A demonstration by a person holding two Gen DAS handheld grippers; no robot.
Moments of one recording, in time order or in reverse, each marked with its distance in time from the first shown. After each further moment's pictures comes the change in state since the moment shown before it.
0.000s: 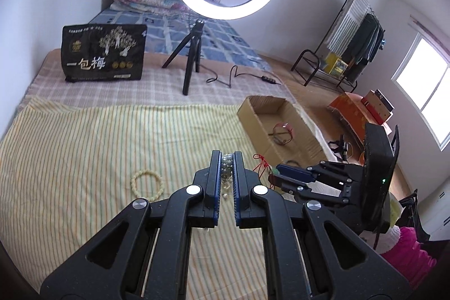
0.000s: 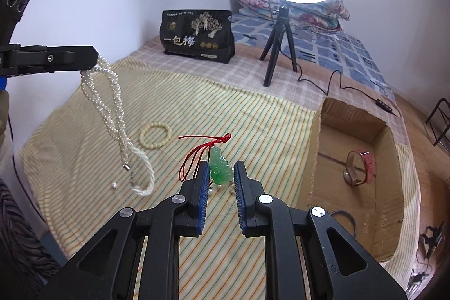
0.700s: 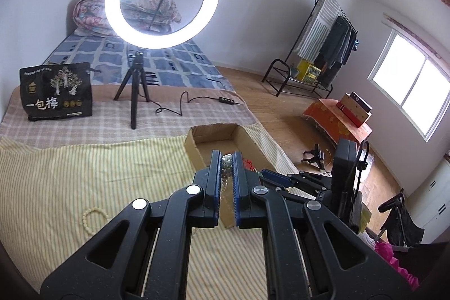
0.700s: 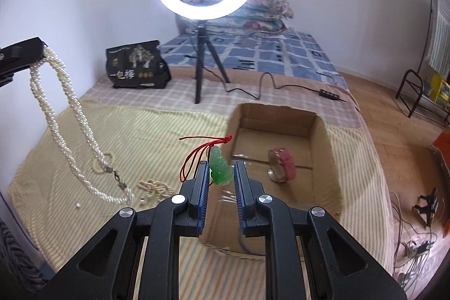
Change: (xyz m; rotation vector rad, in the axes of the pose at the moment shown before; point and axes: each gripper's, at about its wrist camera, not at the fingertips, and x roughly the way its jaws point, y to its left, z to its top) left arm 0.016 -0.096 0.044 0.074 -0.064 -0.113; right arm -0.039 -0.096 -0.006 0.183 -0.078 -0.142
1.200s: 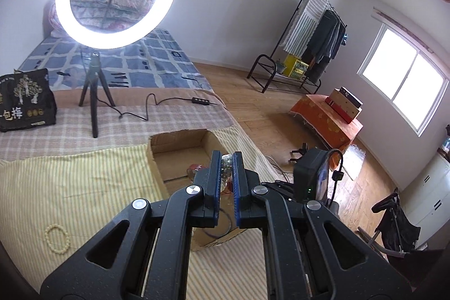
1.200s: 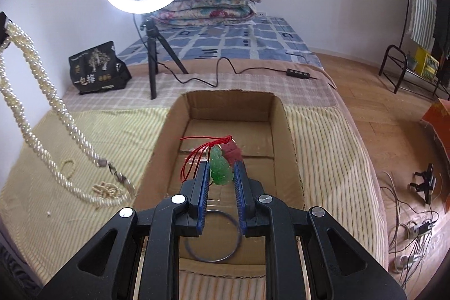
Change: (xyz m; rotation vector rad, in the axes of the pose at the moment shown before) left arm 0.068 -0.056 0.014 0.021 0.025 -0.064; right arm 0.028 -0.065 -0.010 0.107 0.039 -0.069
